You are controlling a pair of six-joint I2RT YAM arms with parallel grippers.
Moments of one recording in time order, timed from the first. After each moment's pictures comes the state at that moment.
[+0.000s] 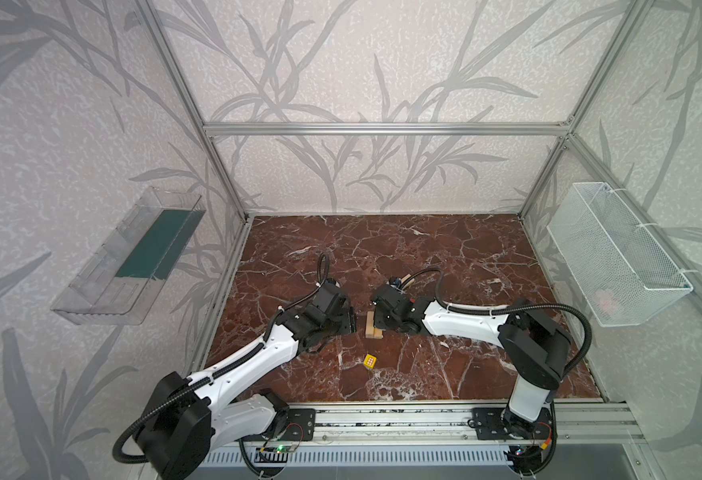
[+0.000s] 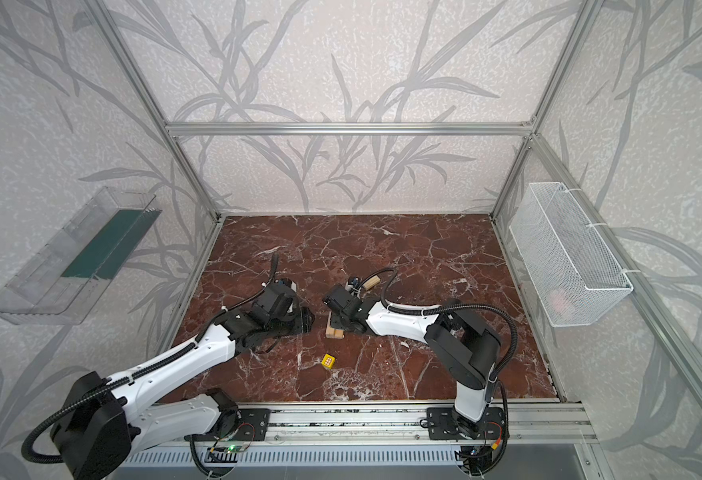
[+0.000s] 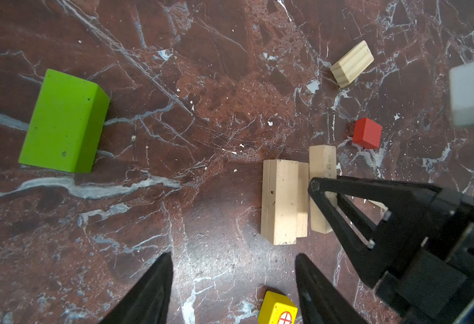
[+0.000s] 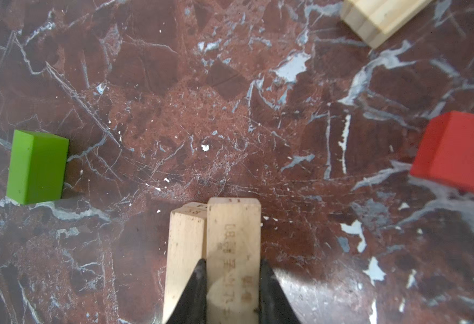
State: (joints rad) left arm -0.63 1.15 0.70 -0.50 -0.06 -0.70; right arm 0.95 1.81 1.09 -0.30 0.19 0.98
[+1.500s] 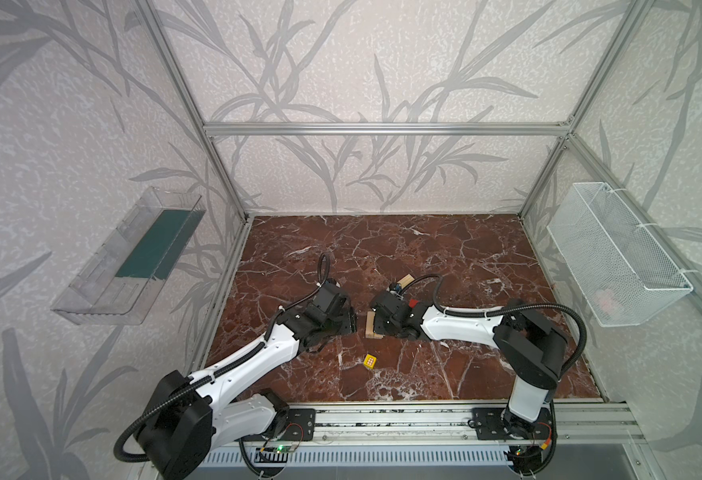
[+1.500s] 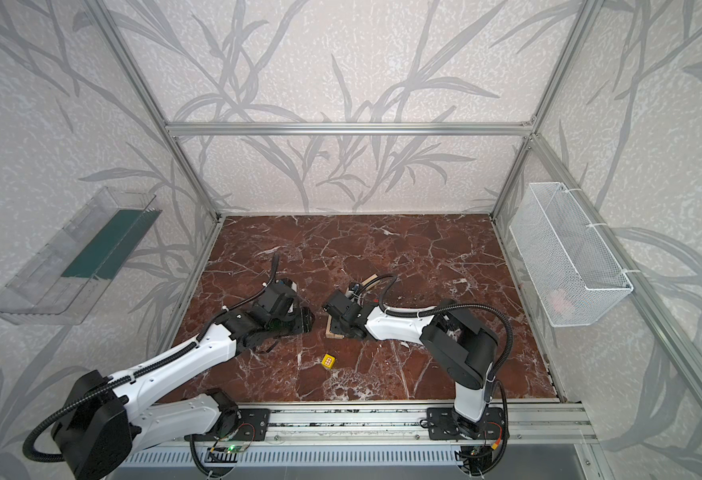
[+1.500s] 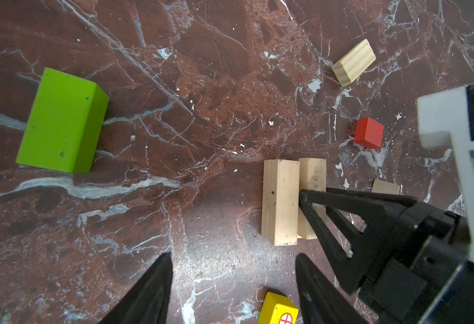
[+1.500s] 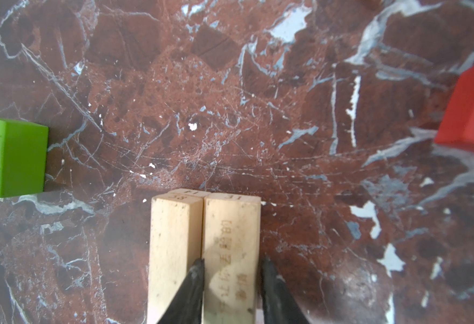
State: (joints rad) left arm -0.63 1.15 0.70 -0.49 -0.06 -0.70; right arm 0.97 1.82 1.06 -0.27 0.18 1.02
